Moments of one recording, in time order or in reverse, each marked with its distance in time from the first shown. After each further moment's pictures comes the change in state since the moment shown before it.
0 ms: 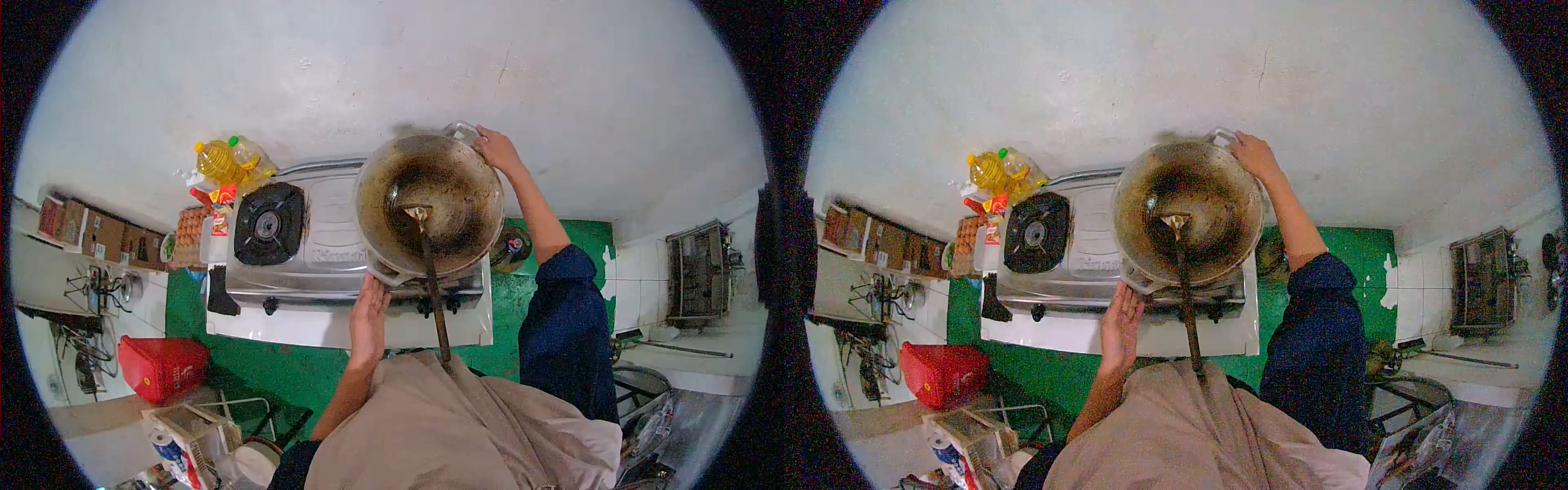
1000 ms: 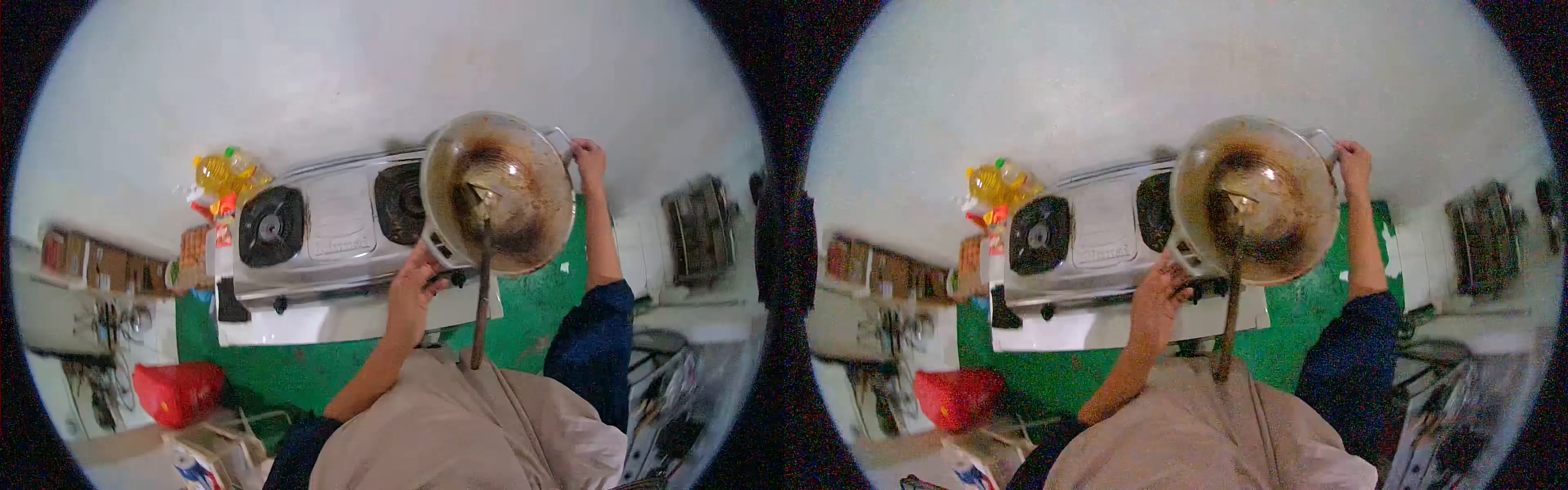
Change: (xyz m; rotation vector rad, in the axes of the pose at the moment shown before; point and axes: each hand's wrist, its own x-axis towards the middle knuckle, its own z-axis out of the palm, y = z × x) left_hand -0.040 0.016 0.064 -0.012 -0.275 -0.152; right_hand -0.175 0.108 -0.122 0.336 0.659 0.481
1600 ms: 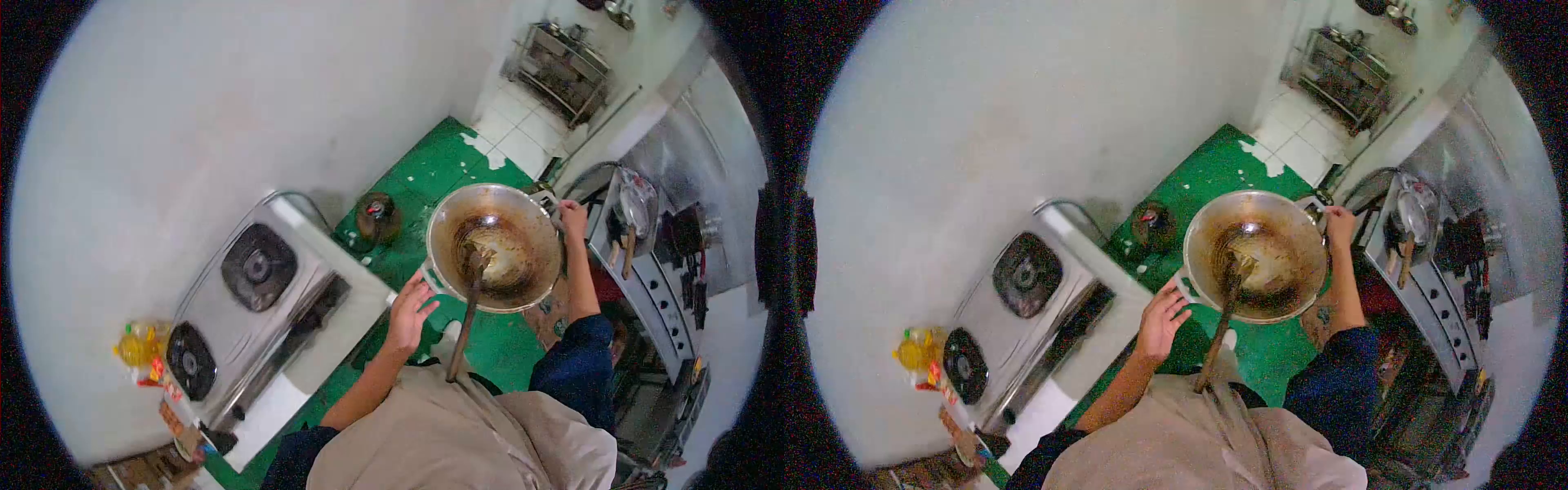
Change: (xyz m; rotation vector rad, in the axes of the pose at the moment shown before) left_hand -0.047 -0.201 0.102 0.270 -0.471 -0.631; right_hand -0.323 0.270 -0.390 -0.278 0.603 0.586
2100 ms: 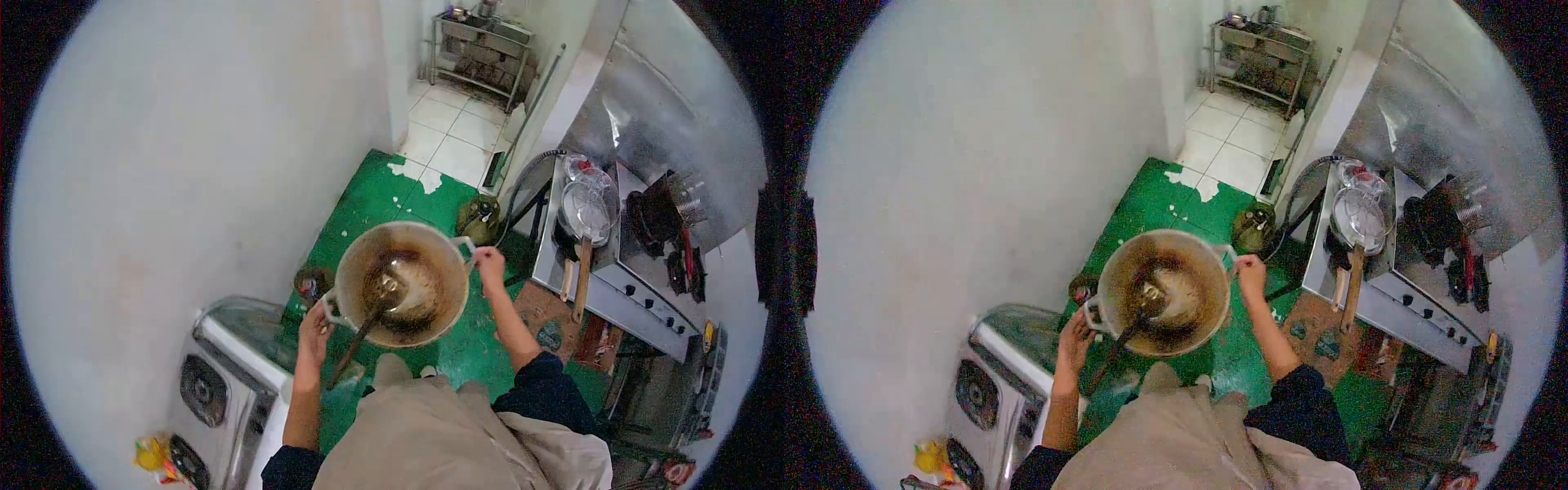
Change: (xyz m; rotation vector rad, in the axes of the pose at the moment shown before) left_hand 0.260 0.000 0.069 0.360 0.218 -0.034; right_hand 0.086 0.084 0.045 0.477 -0.045 0.321
